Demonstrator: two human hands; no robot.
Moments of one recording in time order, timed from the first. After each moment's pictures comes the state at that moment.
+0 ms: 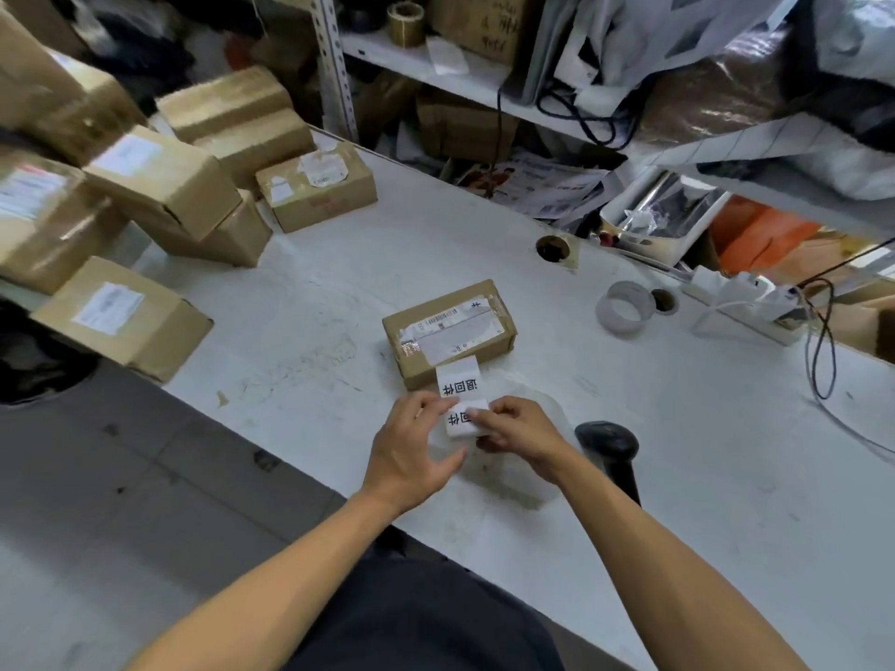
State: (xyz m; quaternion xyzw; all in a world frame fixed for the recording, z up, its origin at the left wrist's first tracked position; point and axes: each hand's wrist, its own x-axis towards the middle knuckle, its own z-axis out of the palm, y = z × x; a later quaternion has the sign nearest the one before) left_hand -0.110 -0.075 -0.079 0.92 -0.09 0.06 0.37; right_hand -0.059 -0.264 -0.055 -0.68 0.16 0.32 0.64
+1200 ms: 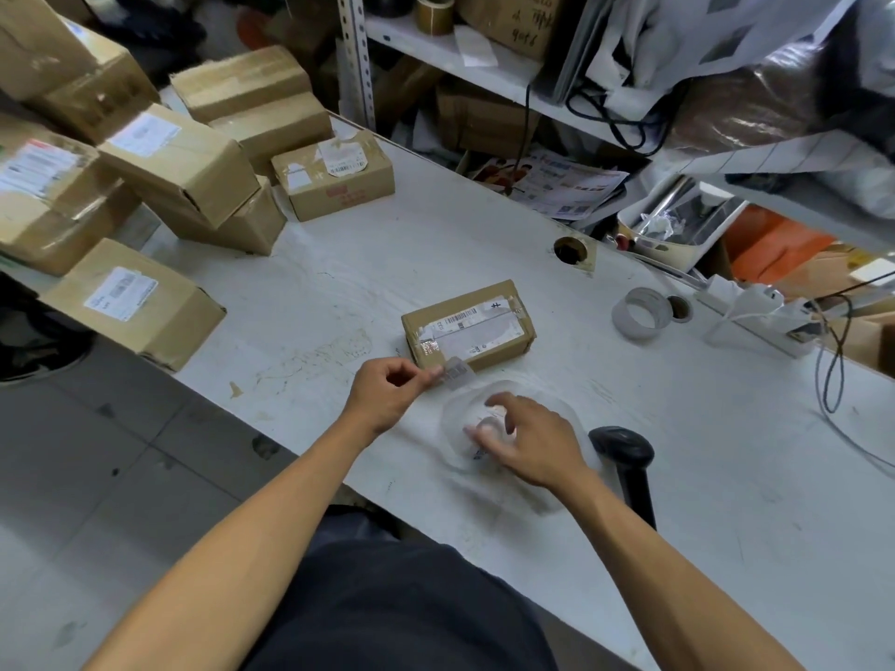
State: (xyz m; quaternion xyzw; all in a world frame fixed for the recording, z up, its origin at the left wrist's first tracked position) left_hand -0.046 -0.018 -0.048 0.77 0.13 -0.10 0.61; right_hand -0.069 -0.254 -0.040 -0.95 -0.08 0.18 0.22
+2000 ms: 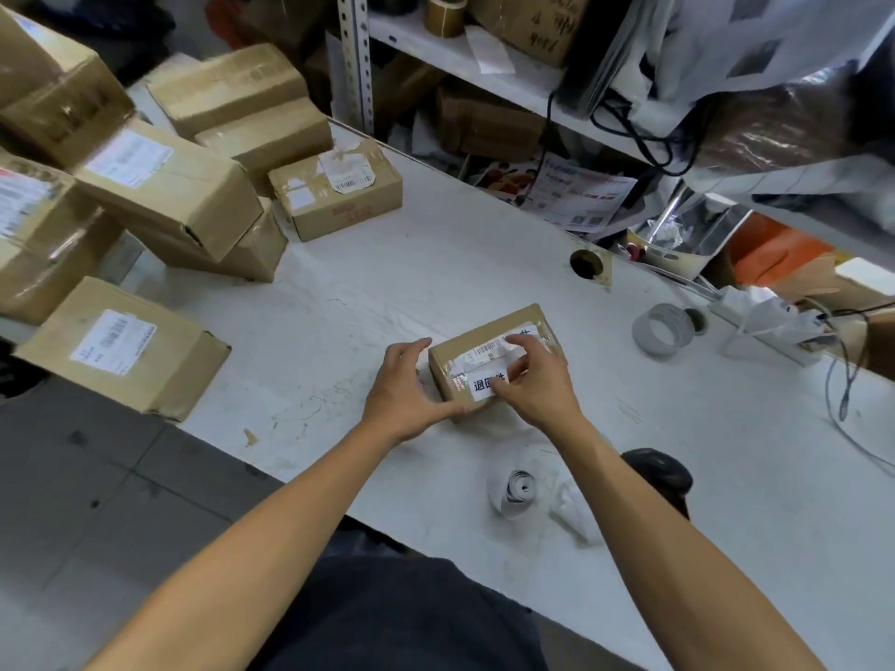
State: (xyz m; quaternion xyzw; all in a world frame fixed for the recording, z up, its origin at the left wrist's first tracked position) left_hand 0.015 0.022 -0.068 0.87 0.07 -0.17 0.45; right_hand 0.030 -0.184 -0.035 -0.92 0.08 0.13 0.37
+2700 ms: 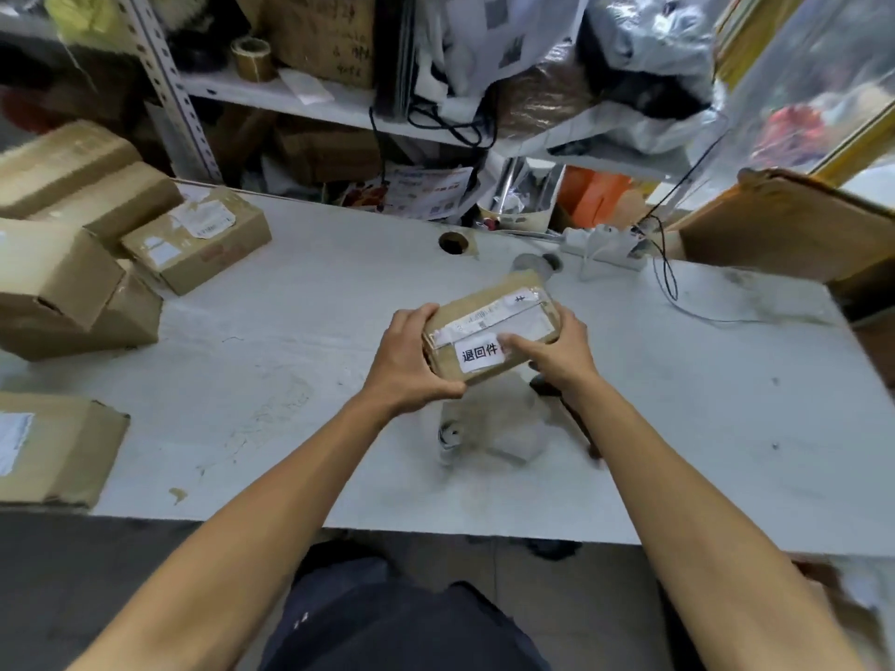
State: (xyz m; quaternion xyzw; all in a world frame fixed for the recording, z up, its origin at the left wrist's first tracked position) left_hand -0.005 -0.063 -0.005 0.85 -0.20 -0.13 0.46; right_hand -0.069 -0.288 0.025 -0.79 0.32 -0.03 0.52
